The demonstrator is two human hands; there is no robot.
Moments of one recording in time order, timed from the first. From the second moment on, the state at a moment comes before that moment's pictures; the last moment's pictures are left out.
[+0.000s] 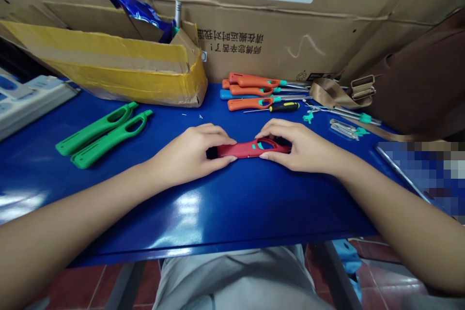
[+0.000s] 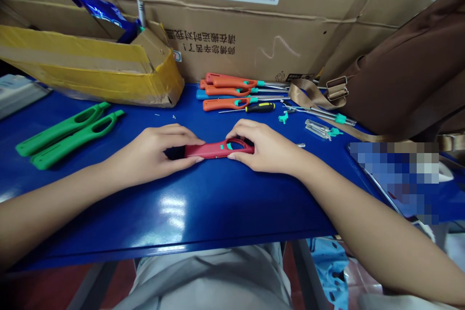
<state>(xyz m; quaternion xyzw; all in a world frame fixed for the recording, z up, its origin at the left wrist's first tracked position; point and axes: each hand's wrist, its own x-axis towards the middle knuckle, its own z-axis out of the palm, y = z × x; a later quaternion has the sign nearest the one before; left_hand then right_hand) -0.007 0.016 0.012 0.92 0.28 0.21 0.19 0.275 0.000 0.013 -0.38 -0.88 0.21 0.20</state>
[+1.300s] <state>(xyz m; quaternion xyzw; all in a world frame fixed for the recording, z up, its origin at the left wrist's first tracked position) -0.010 0.021 0.011 0.94 0.25 0.19 0.11 0.302 0.002 0.041 -0.41 -0.90 0.15 0.05</state>
